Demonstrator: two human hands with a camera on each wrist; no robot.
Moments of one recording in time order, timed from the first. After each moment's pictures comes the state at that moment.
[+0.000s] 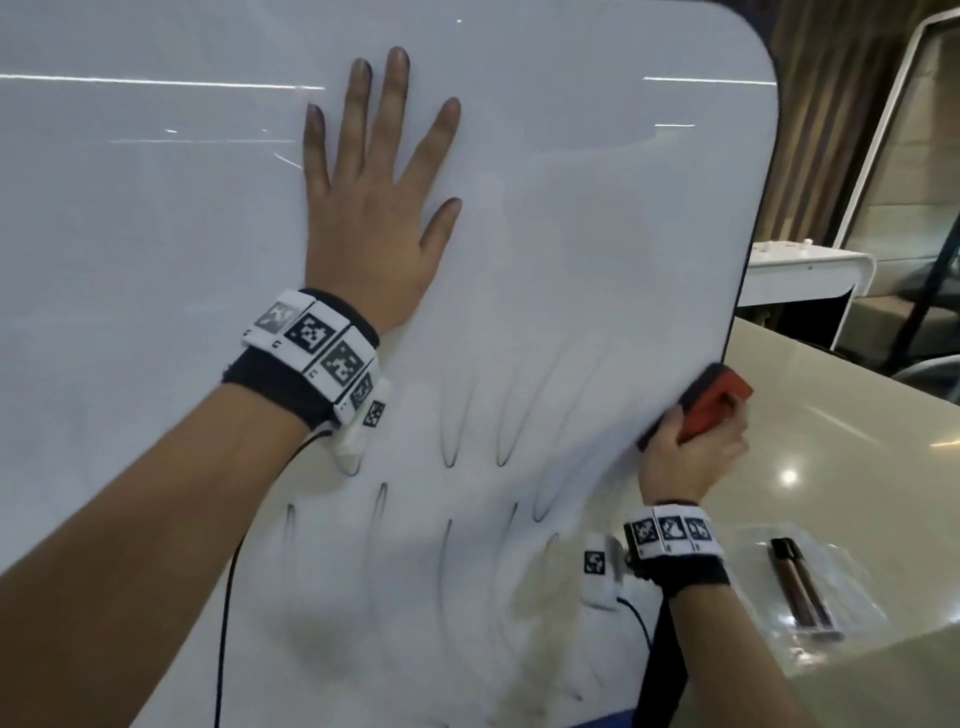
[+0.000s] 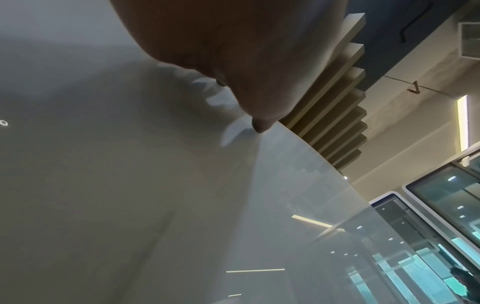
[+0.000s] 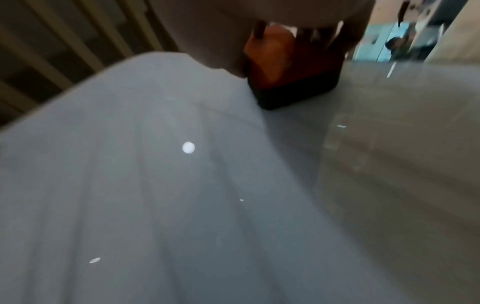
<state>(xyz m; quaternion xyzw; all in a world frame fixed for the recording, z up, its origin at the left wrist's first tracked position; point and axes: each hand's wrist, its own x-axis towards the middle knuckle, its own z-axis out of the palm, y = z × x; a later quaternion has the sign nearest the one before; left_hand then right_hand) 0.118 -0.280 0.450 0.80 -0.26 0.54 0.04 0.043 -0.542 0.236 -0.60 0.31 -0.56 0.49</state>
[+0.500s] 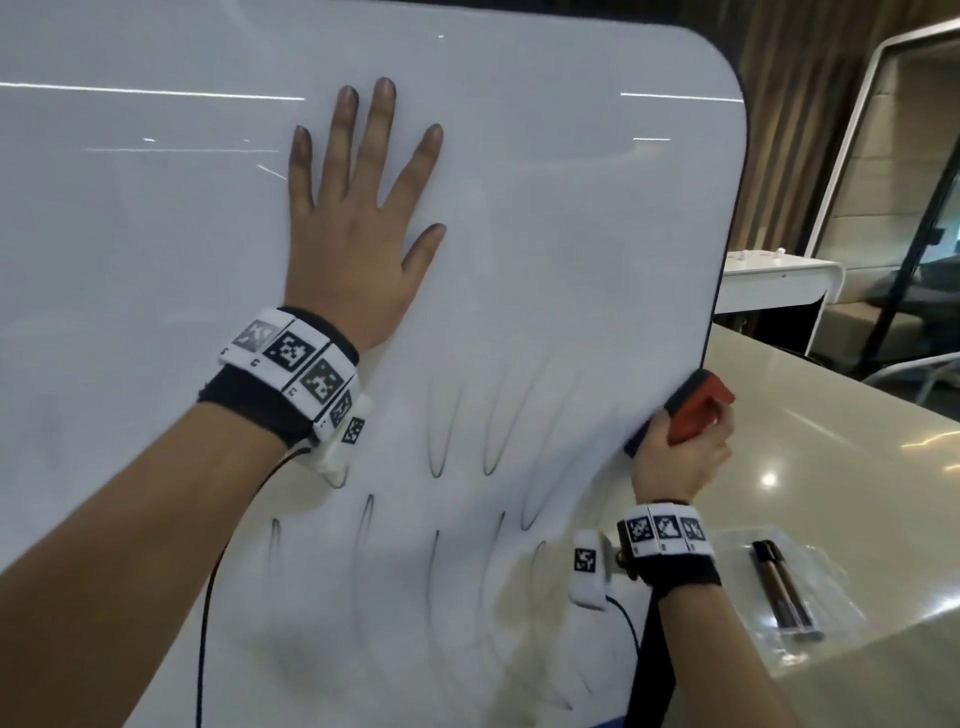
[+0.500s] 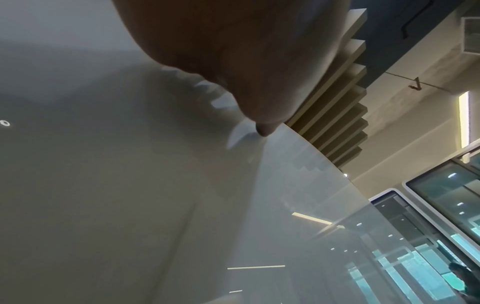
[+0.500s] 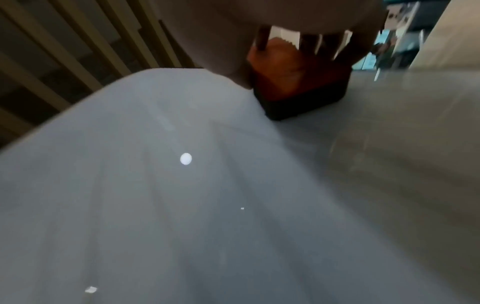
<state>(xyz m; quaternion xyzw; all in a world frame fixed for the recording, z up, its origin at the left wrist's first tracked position) 0.122 -0.276 0.448 0.80 -0.26 0.53 0.02 0.045 -0.552 0.246 -0.58 0.33 -0.55 0.50</state>
